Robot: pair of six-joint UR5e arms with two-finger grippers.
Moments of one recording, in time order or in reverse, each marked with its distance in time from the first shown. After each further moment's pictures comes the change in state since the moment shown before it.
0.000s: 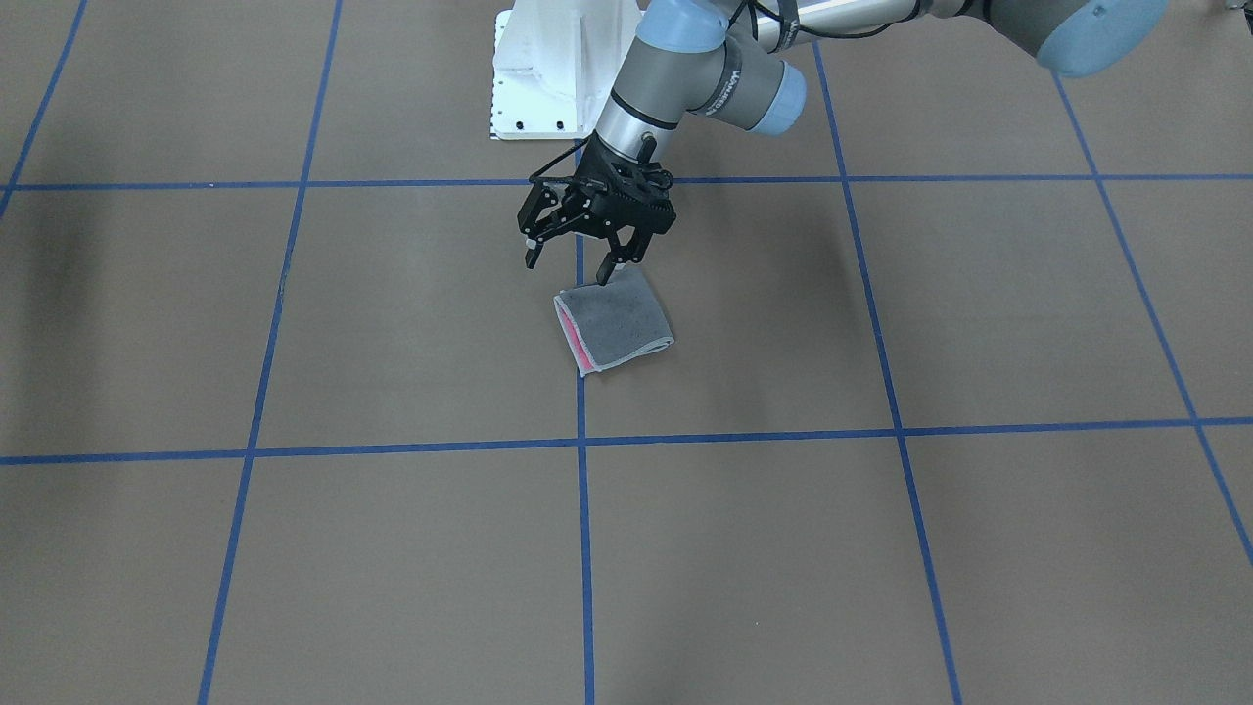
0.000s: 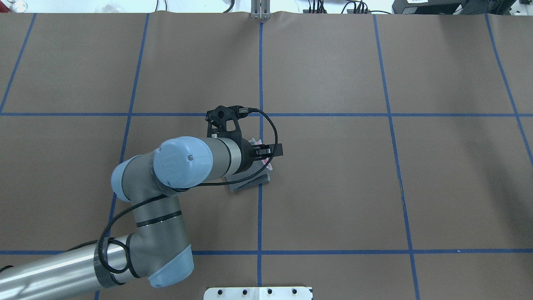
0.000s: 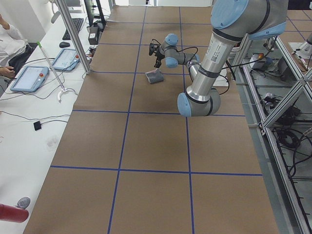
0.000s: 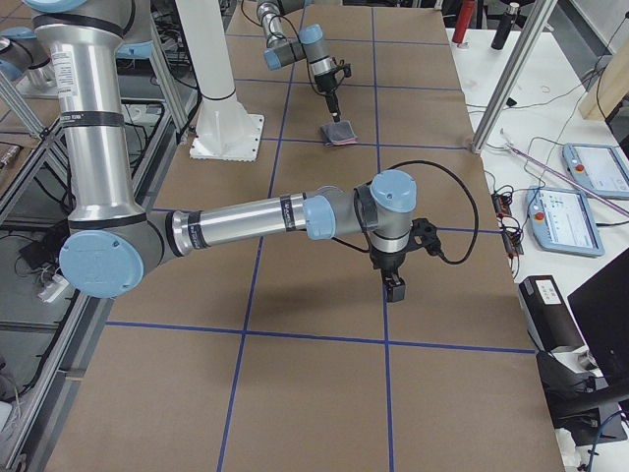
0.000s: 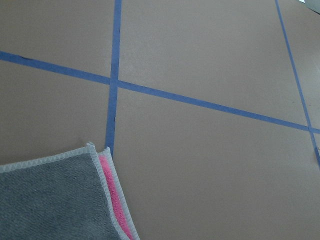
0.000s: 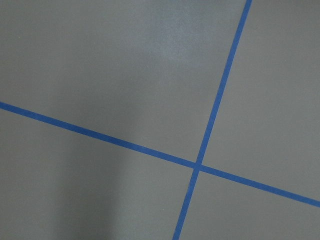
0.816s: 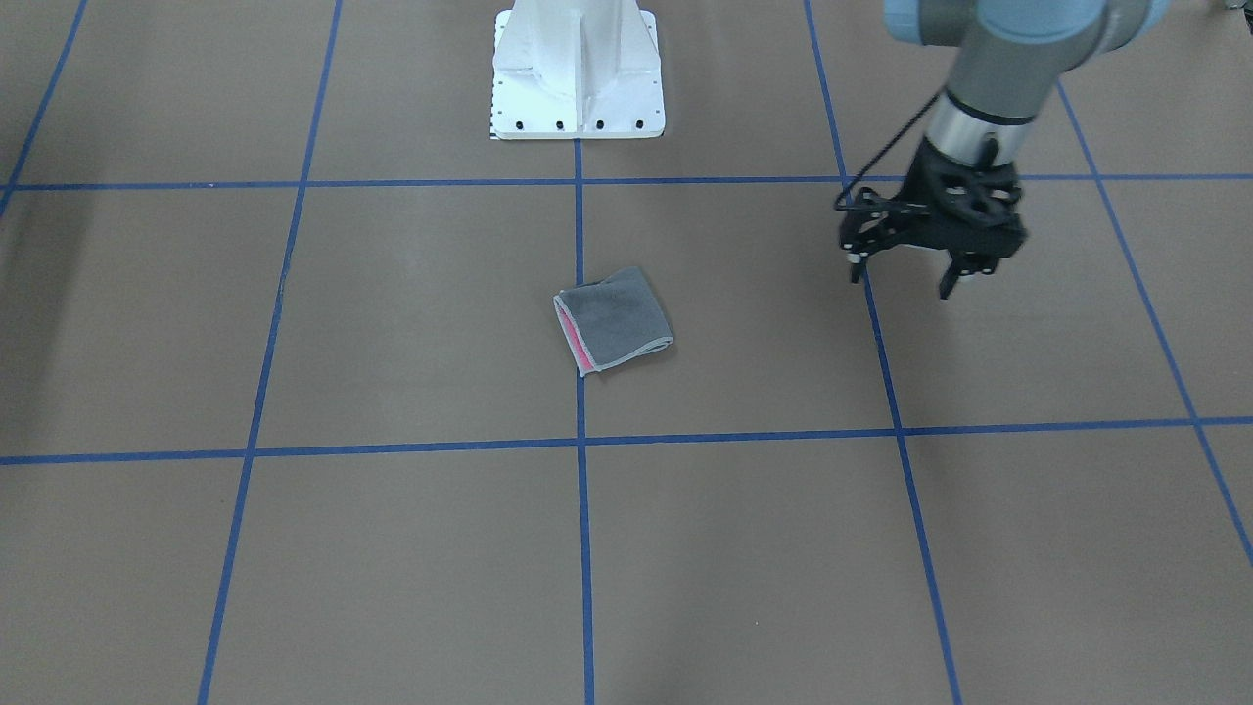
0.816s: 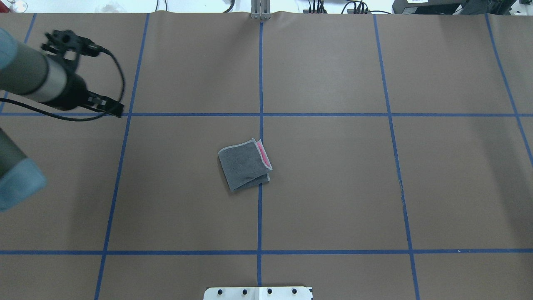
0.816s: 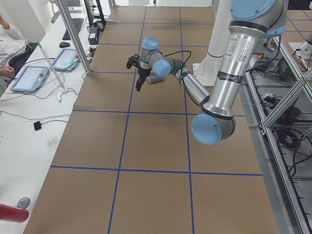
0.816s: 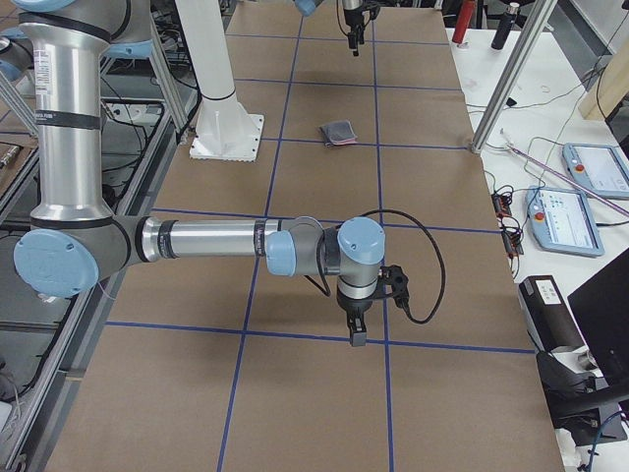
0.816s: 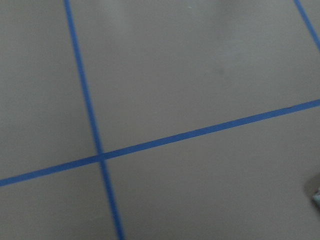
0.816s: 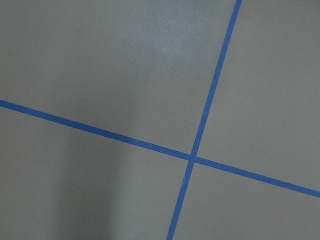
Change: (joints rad) left arm -0.514 0.404 -0.303 0.385 -0.420 0.785; right arm 0.092 -0.134 -0.025 0.003 0.009 -0.009
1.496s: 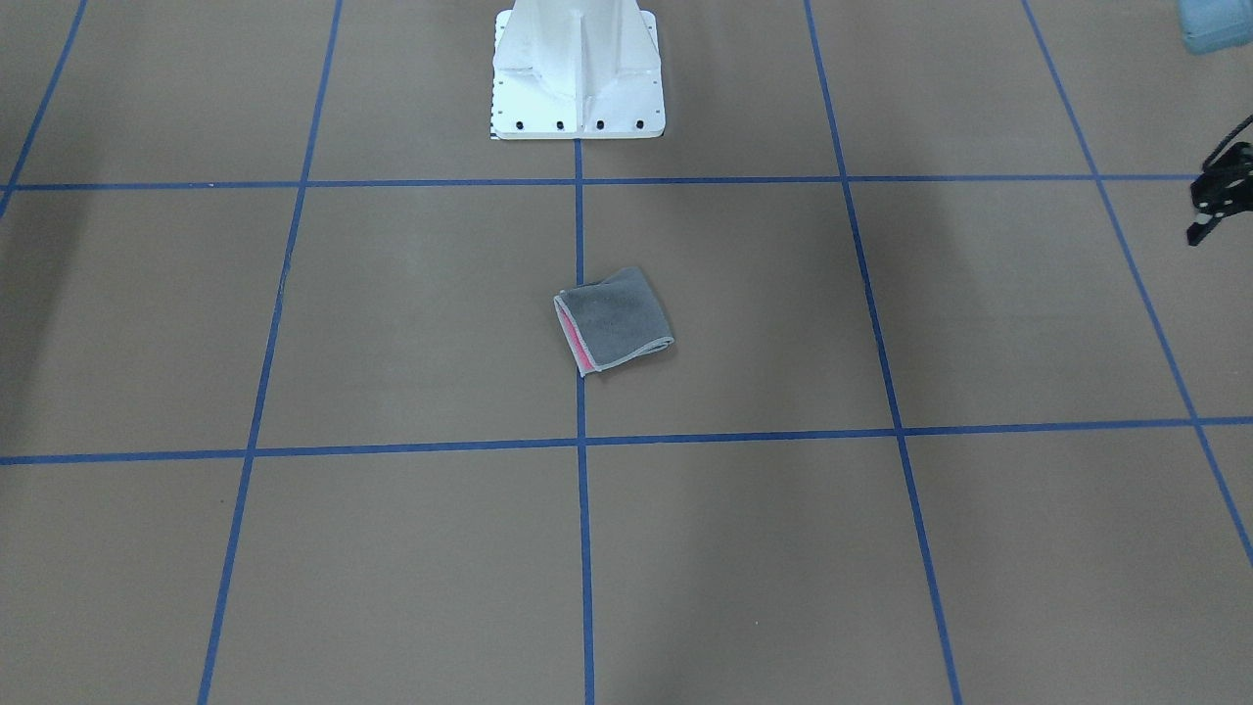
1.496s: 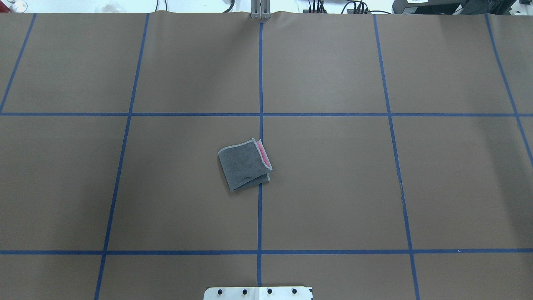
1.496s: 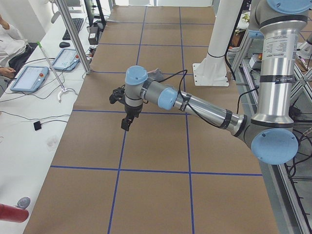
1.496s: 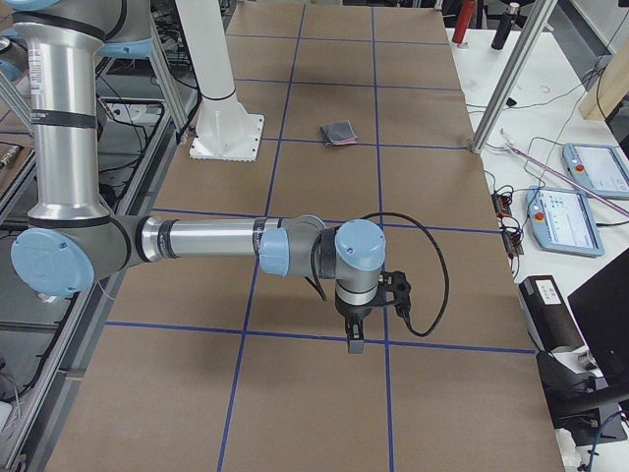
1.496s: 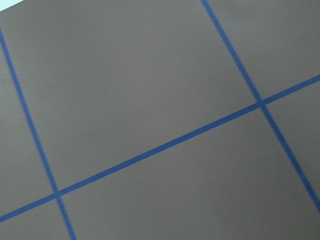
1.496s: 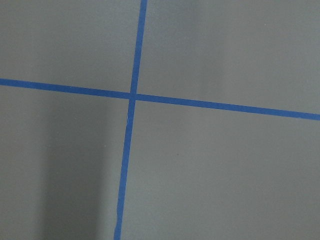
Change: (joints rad) left arm -0.500 0.250 0.115 0.020 -0.273 0.644; right arm 0.066 0.032 0.006 -0.095 0.020 -0.023
